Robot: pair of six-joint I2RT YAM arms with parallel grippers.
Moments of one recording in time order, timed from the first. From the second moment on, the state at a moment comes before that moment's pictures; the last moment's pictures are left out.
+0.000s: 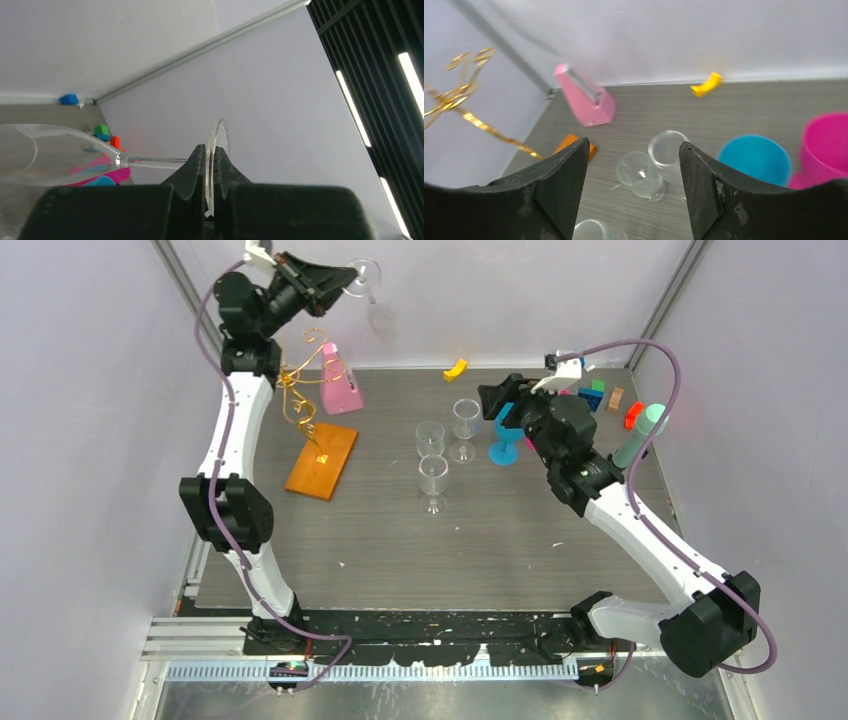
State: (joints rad) left arm -0.01 1.86 2.00 0.24 0.76 -1.41; right arm 0.50 1.17 1.04 0.11 0.25 0.41
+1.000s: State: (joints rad) left arm -0.32 1.81 1.97 0.02 0.93 -1.41; right arm 0.50 1.47 1.35 0.36 -0.34 0.07
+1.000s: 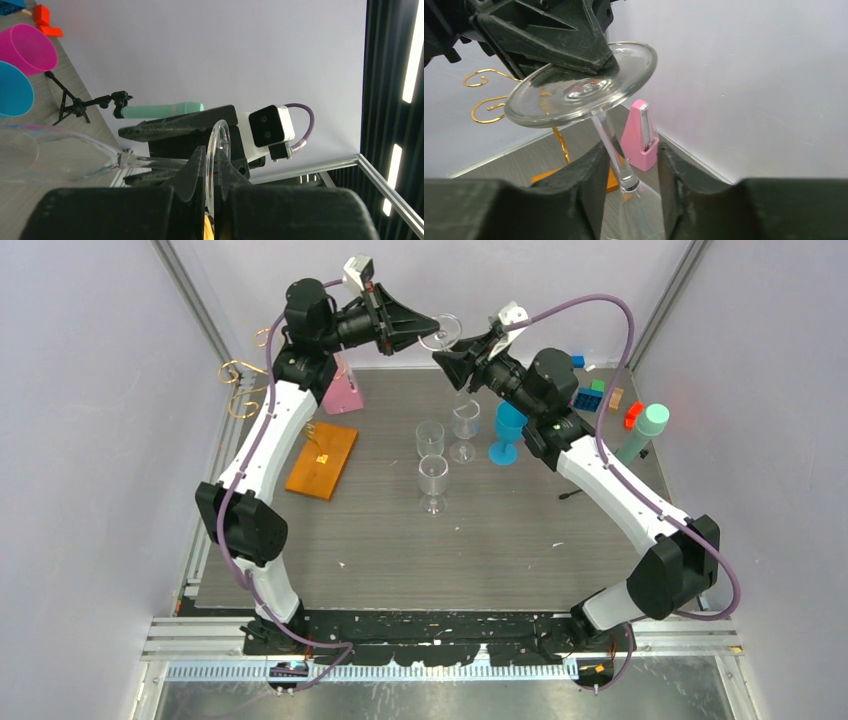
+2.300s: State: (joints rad) left arm -0.32 1.68 1.68 -0.09 0.68 -1.29; right arm 0.50 1.43 1.34 0.53 0.39 0.60
